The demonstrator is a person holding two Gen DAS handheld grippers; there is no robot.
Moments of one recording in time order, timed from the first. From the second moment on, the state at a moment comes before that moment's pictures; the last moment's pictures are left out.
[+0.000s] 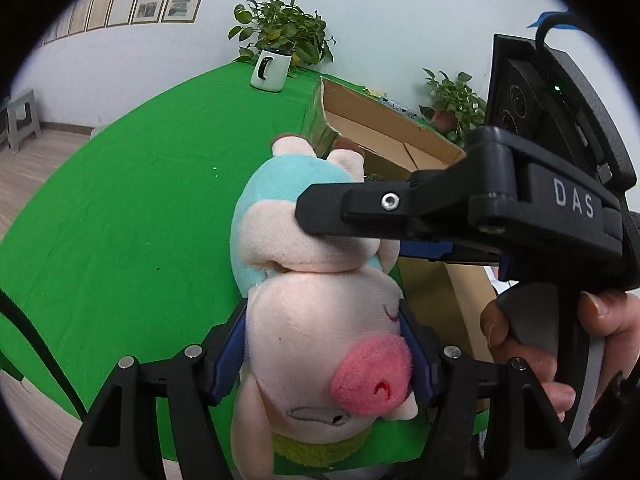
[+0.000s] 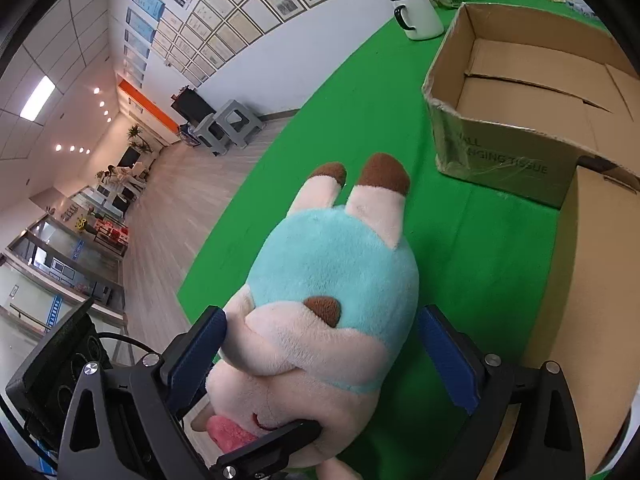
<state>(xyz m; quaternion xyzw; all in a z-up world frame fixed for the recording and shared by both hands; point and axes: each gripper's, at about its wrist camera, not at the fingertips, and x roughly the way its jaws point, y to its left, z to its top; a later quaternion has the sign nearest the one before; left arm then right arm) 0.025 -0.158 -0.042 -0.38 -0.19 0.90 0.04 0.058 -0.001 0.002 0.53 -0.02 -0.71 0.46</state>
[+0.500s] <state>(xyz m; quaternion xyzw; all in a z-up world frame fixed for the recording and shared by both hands) 0.029 -0.152 -0.045 -0.36 -0.17 0.92 0.05 0.114 -0.037 0.006 0.51 0.07 -0.76 0.40</state>
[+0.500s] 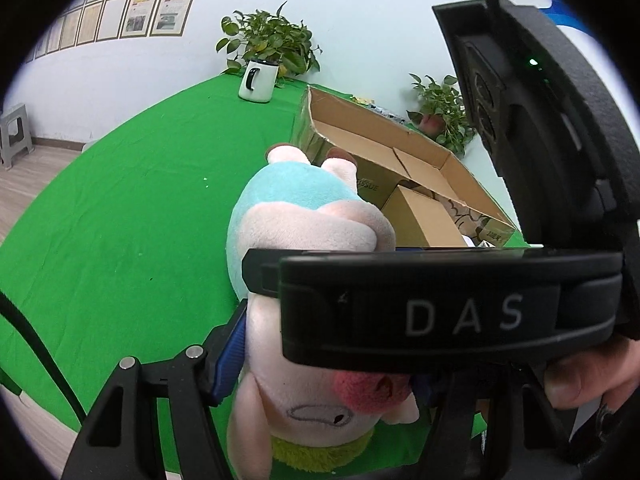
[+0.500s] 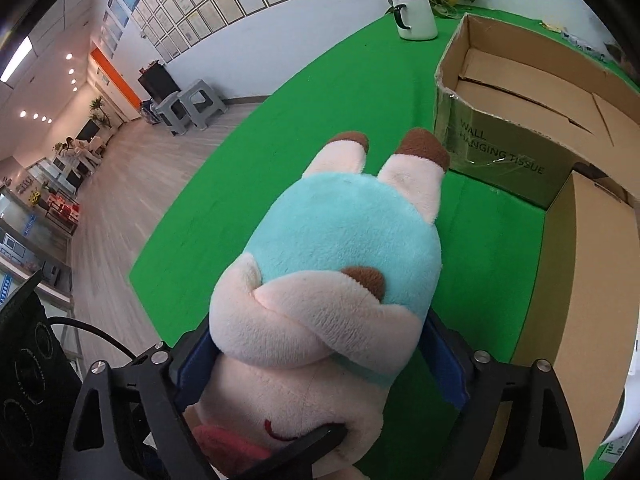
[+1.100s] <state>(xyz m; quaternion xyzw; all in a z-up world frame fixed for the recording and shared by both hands) 0.029 -0.101 0.034 -0.21 -0.10 0.97 0.10 0.176 0.073 0.163 0.35 0.06 -0.85 0.38</state>
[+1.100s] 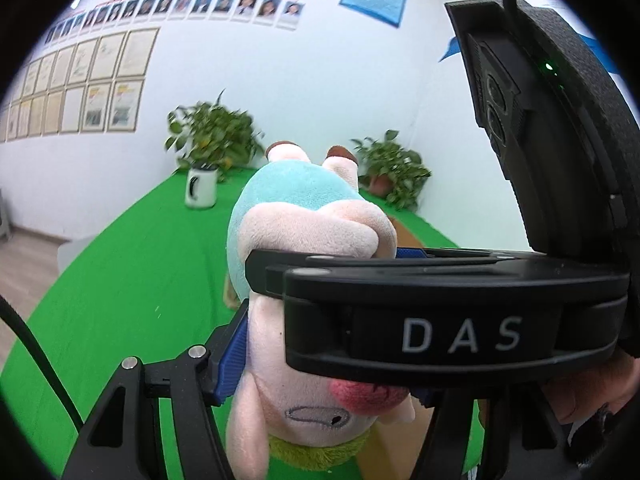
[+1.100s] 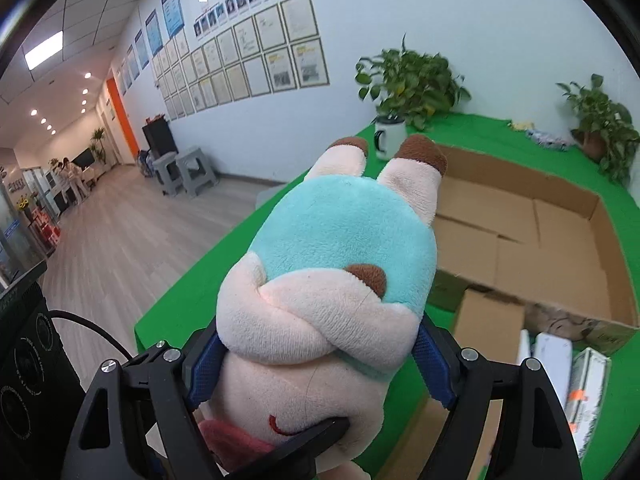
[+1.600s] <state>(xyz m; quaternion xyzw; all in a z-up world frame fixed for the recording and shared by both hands) -0.007 -0.069 0.064 -0.18 -0.07 0.97 0.14 0.113 0.158 0.199 0.31 0.03 -0.88 0.35</state>
